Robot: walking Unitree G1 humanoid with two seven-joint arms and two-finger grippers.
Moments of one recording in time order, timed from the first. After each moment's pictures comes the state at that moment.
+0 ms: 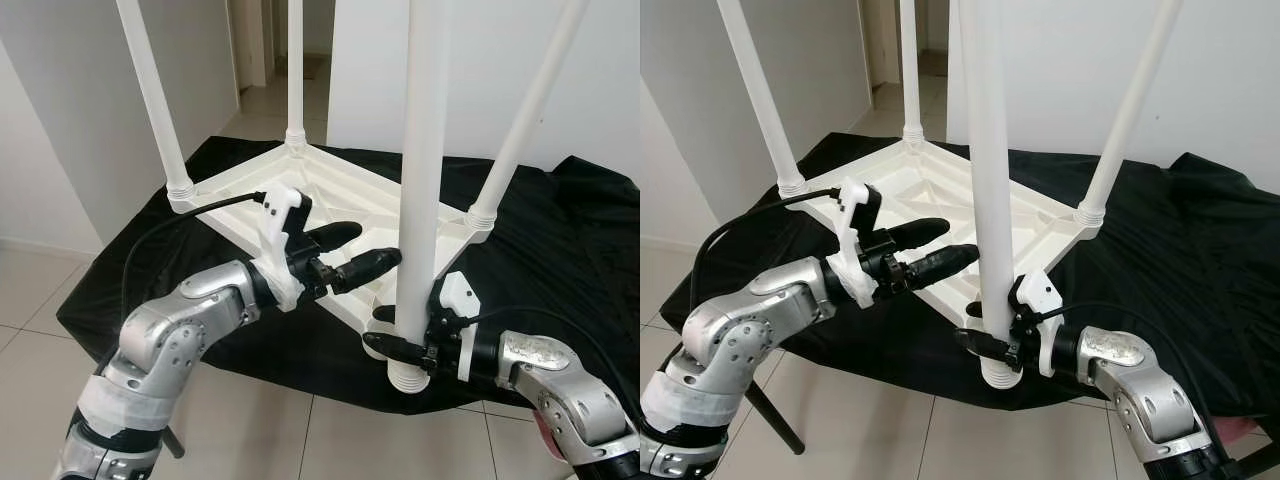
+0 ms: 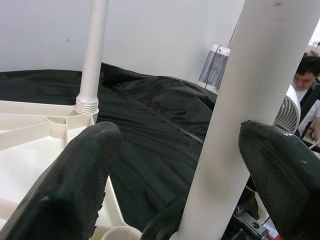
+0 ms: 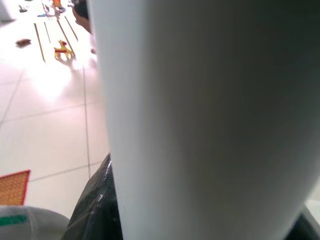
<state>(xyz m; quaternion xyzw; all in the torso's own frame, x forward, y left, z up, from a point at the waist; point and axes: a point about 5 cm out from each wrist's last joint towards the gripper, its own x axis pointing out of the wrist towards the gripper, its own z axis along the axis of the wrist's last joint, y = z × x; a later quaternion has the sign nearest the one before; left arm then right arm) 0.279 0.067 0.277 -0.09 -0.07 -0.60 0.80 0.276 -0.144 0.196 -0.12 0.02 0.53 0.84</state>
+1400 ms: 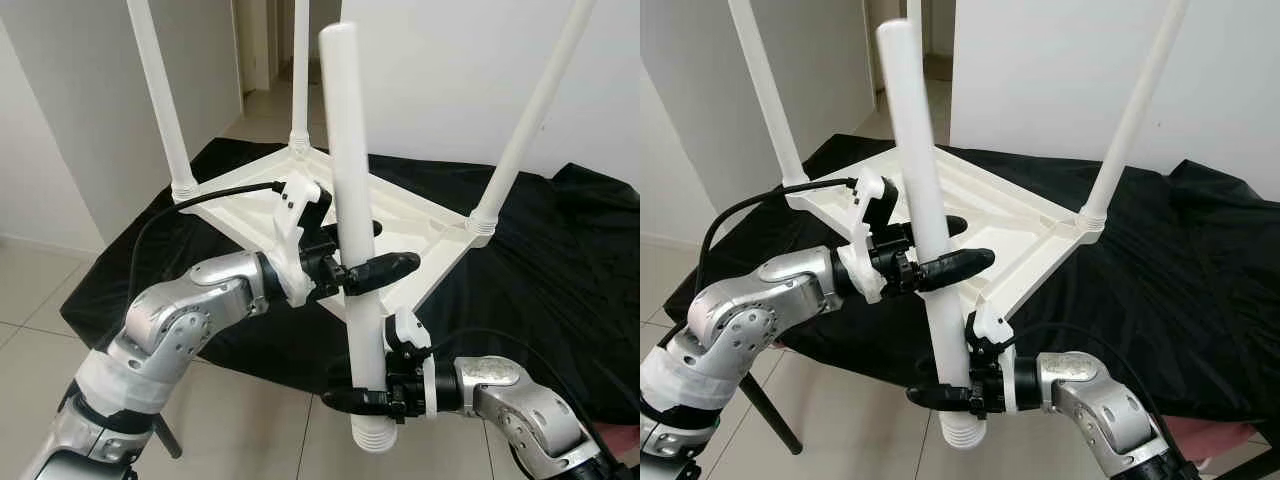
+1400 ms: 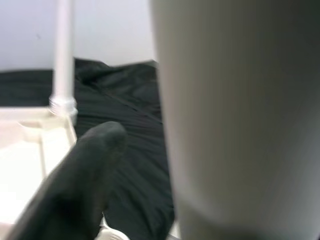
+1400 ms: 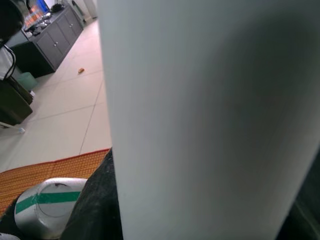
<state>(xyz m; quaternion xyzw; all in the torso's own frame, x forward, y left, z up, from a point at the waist) 0.279 0.051 0.281 -0.07 -0.04 -0.64 0.76 0.257 -0.112 0.165 -0.05 0.09 0.64 0.76</state>
